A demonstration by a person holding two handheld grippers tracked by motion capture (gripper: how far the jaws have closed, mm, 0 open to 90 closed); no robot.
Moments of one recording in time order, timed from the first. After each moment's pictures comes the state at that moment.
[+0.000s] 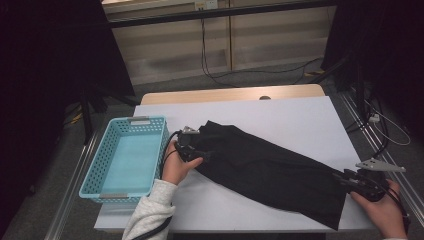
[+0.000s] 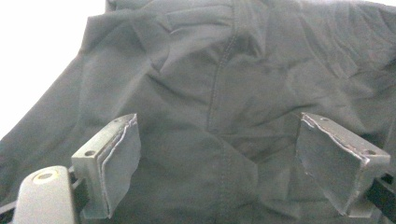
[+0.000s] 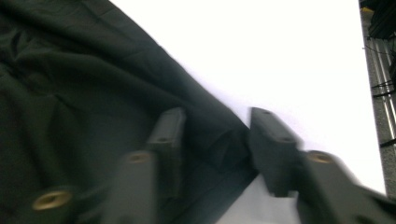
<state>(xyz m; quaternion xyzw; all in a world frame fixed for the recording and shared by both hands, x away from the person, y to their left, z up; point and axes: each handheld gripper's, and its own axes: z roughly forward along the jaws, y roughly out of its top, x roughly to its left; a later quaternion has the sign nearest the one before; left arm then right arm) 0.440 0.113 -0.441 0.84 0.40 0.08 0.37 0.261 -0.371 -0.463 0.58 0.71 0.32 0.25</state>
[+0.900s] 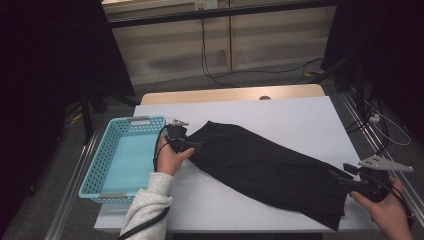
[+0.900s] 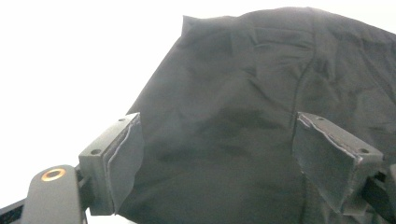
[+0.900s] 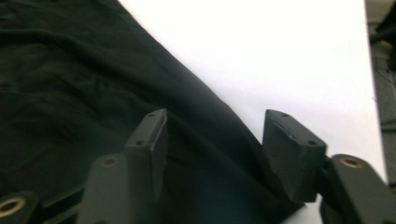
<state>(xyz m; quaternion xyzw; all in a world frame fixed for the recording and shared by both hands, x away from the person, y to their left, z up) 0.467 0.137 -0.436 0.80 0.45 0.11 0.37 0.256 -0.361 -0.438 0.54 0.71 0.38 0.26</state>
